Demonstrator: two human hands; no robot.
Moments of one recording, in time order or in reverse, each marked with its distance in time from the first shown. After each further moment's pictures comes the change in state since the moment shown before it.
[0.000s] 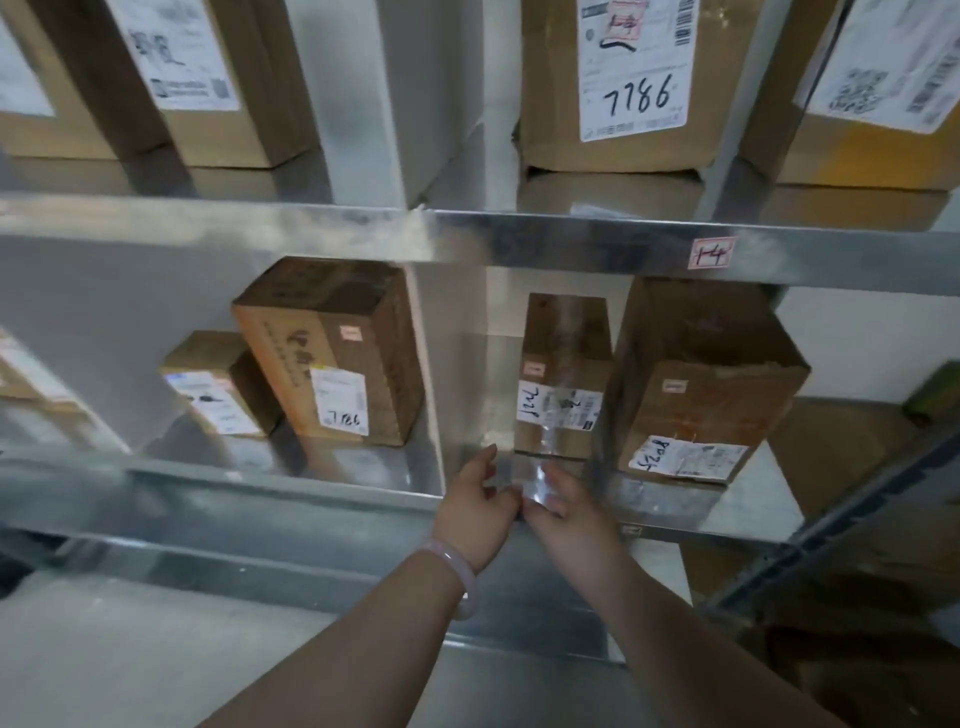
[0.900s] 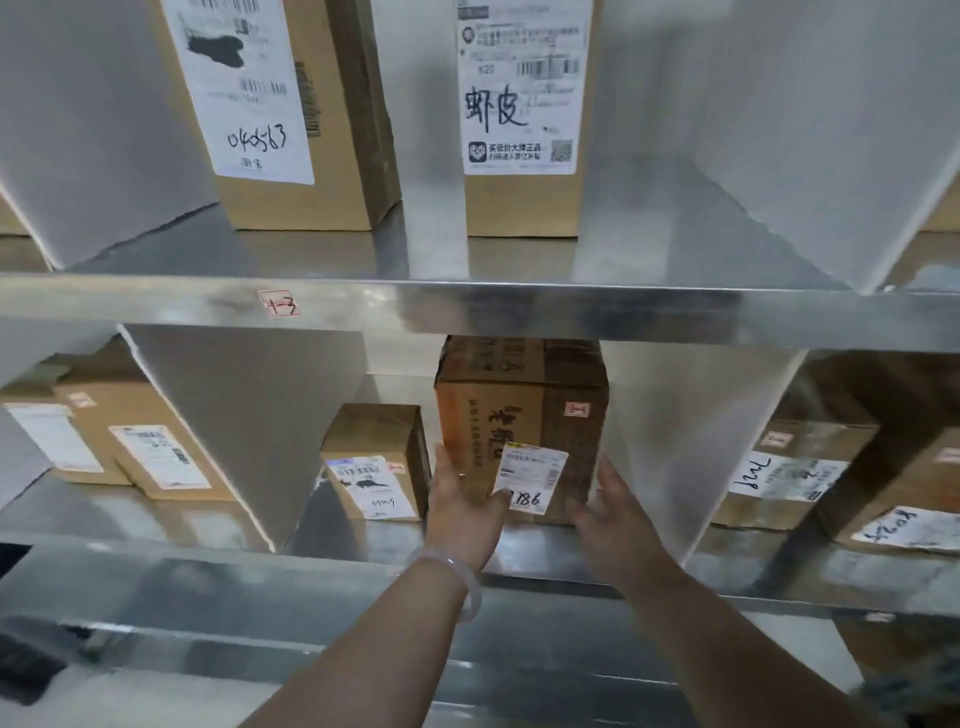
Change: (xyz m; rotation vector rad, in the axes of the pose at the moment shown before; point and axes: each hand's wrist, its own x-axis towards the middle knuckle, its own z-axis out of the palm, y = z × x) left_hand 0.136 -0.084 -0.253 -0.052 0.112 0.059; right_hand 0.072 -0.125 0.203 0.044 0.127 -0.174
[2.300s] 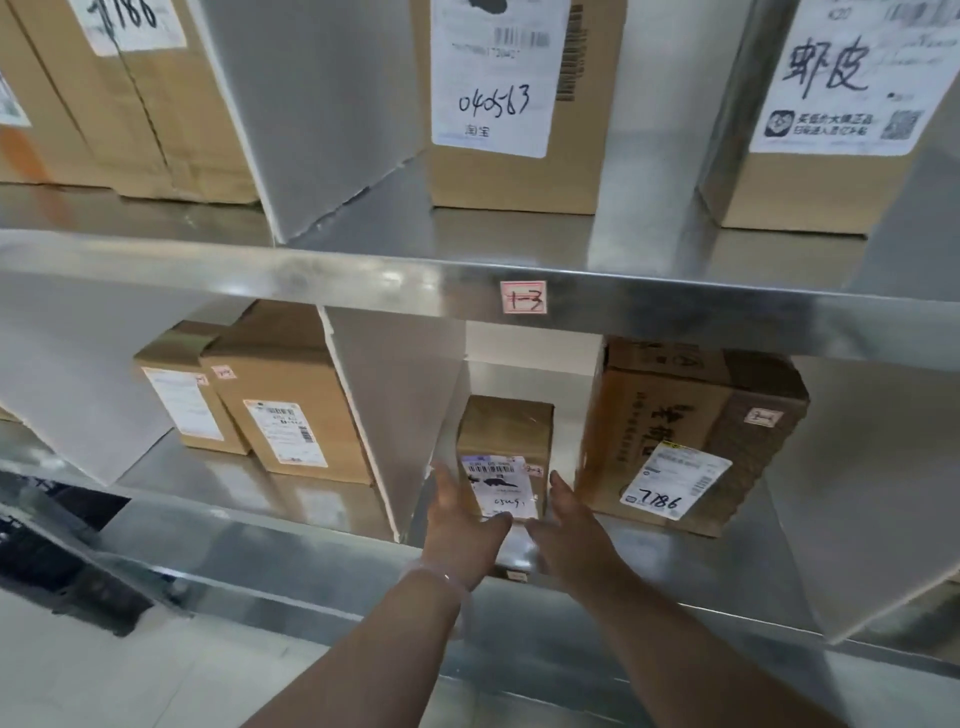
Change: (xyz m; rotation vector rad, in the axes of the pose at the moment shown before) left_hand 0.022 -0.047 -0.137 0.077 0.106 -0.060; right_hand 0.021 -0.037 0.182 0.026 -0.249 0.122
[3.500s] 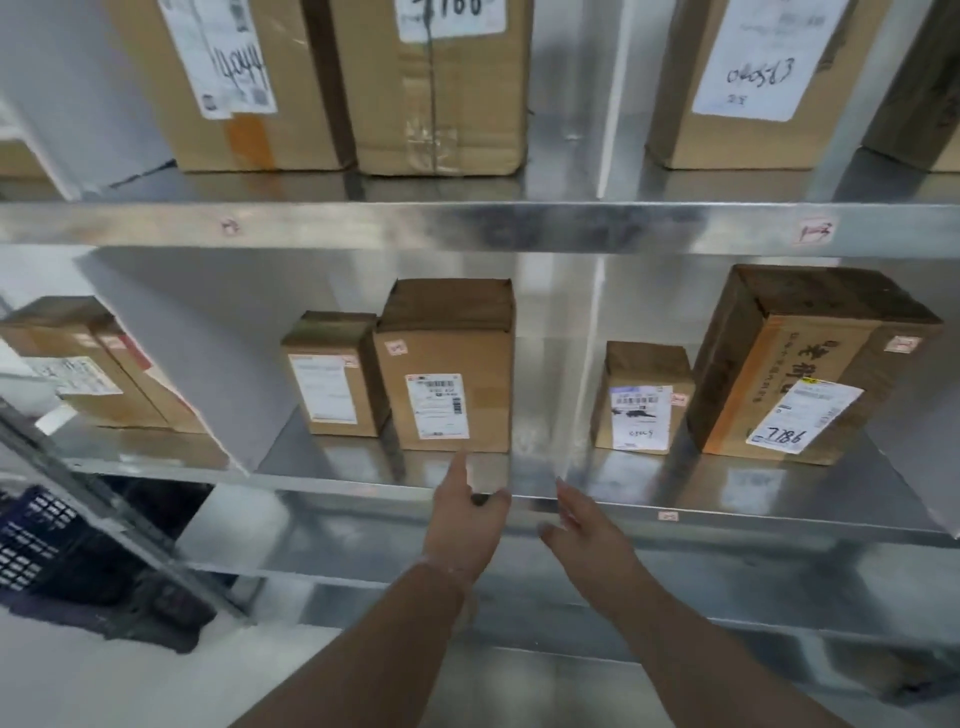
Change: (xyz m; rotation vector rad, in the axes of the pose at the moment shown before) left_hand -0.008 -0.087 -0.206 -0.118 -0.101 0.096; right_hand -0.057 -0.023 0.209 0.017 0.153 0.146
